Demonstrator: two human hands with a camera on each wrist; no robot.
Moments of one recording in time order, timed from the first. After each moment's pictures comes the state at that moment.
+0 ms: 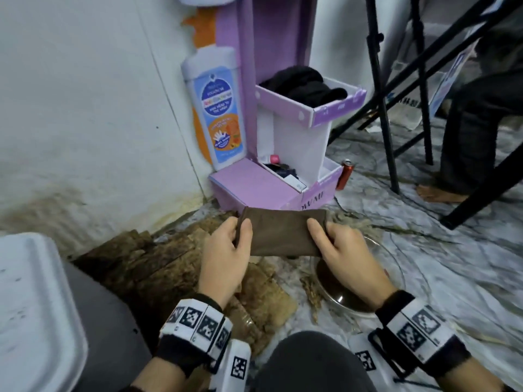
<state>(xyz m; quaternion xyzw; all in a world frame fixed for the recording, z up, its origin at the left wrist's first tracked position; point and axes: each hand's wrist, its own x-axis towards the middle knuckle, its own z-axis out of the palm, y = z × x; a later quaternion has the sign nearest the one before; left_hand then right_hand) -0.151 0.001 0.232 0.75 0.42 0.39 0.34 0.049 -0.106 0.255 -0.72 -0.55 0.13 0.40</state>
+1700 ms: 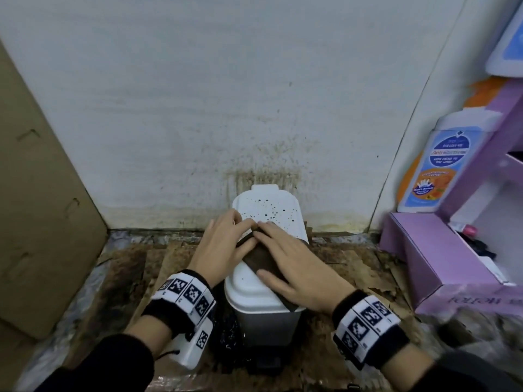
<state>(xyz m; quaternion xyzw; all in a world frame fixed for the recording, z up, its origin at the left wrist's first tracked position) -0.531 -0.044 0.277 0.73 0.63 0.25 0.01 -0.319 -0.024 0.282 -0.30 -0.94 0.09 0.11</state>
